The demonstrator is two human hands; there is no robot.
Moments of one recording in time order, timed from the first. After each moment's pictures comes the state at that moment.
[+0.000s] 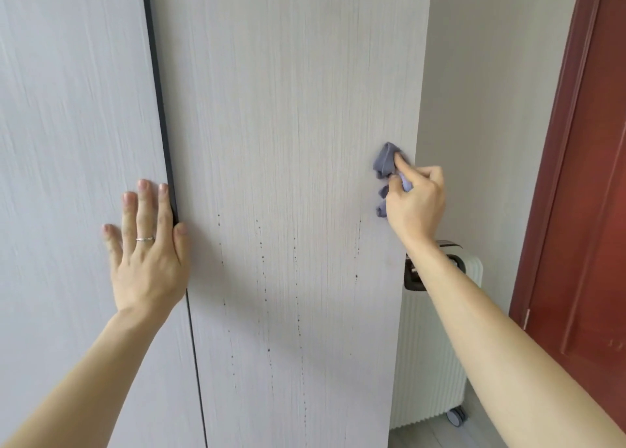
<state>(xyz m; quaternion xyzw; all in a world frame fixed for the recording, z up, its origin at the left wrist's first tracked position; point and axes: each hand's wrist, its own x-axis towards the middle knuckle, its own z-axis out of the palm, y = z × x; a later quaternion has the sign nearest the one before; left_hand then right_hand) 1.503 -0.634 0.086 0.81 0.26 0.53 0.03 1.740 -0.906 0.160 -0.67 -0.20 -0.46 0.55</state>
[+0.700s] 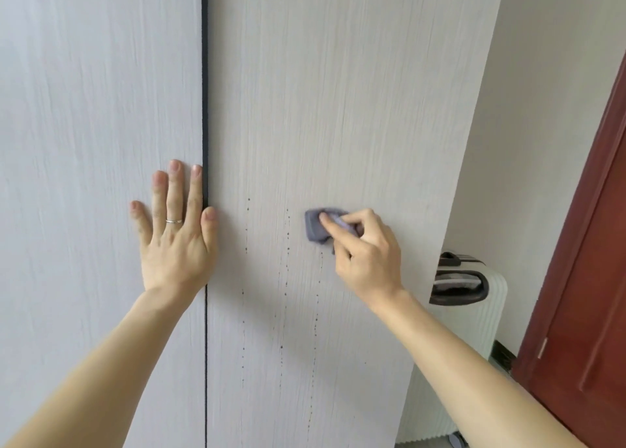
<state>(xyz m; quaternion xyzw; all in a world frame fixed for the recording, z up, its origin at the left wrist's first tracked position) 1.517 -0.621 0.074 0.80 0.26 0.54 0.02 1.694 -0.833 0.084 -0.60 -0.47 -0.56 0.34</state>
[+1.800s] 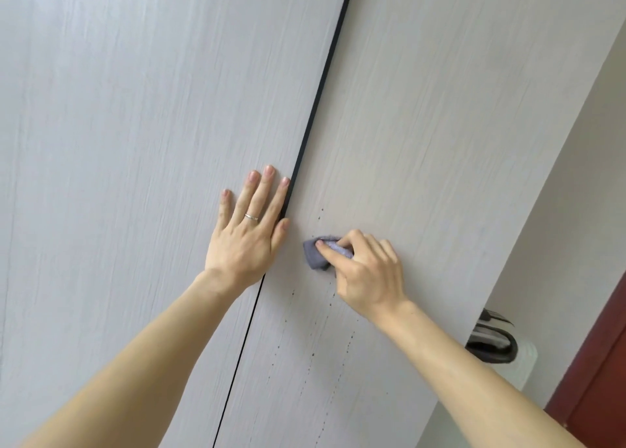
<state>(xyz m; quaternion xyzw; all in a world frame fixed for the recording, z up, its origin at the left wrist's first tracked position) 1.501 -0.604 0.065 0.82 0.22 0.53 -0.06 1.637 -0.788 0.096 -0.58 -0.57 -0.56 0.13</state>
